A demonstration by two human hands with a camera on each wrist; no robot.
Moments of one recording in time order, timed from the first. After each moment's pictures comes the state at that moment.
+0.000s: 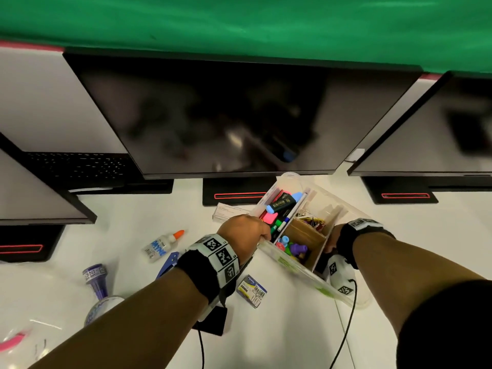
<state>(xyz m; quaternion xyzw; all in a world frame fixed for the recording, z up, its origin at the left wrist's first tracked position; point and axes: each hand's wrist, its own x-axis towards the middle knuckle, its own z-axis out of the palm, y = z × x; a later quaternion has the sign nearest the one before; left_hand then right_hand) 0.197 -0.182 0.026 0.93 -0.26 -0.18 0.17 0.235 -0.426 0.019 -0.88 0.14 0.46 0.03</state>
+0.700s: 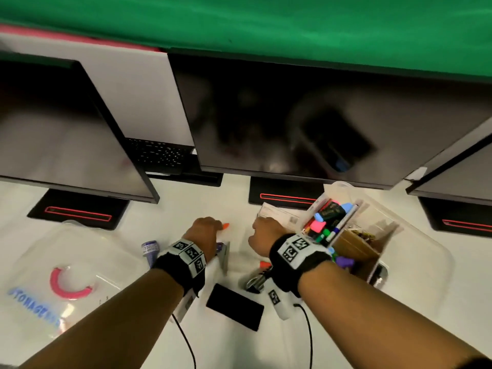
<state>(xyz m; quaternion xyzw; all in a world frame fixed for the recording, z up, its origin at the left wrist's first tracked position) 0.164 -0.034 -0.033 0.97 0.05 -0.21 0.15 0.203 -0.193 0.014 -0.93 -0.12 0.32 0.09</state>
